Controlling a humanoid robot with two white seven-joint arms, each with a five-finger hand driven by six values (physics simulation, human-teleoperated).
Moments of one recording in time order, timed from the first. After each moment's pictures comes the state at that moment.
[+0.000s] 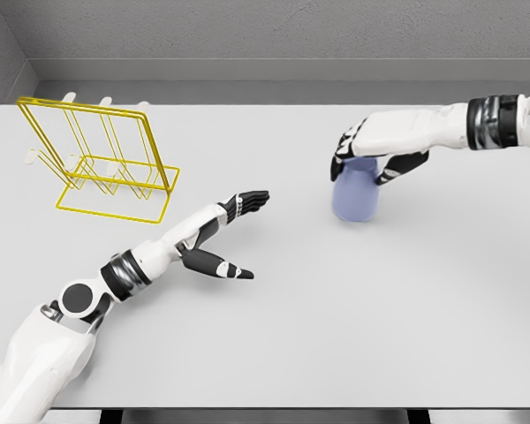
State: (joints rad) left arm -0.22 0.33 -0.45 -1.39 0.30 -0.36 -0.55; right arm -1.11 -0.80 1.11 -1.36 0.09 -0.61 0.61
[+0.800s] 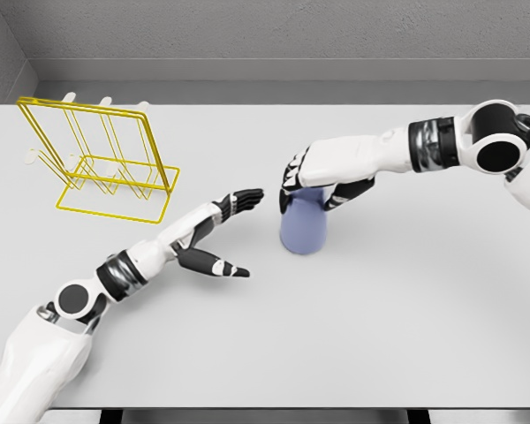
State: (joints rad) left arm -0.21 0.33 -0.43 -1.39 0.30 -0.36 -0.55; right arm -1.08 -0.68 1.13 -1.42 0.09 -0.61 0.61
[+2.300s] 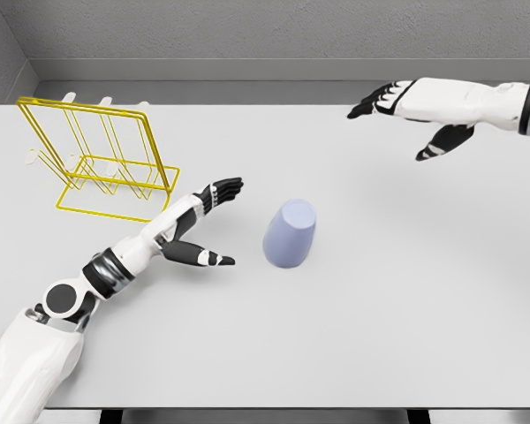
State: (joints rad) left arm -0.20 0.32 -0.35 -1.36 0.30 -0.37 -0.55; right arm -1.03 -0.88 0.96 -1.31 0.09 -0.61 0.50
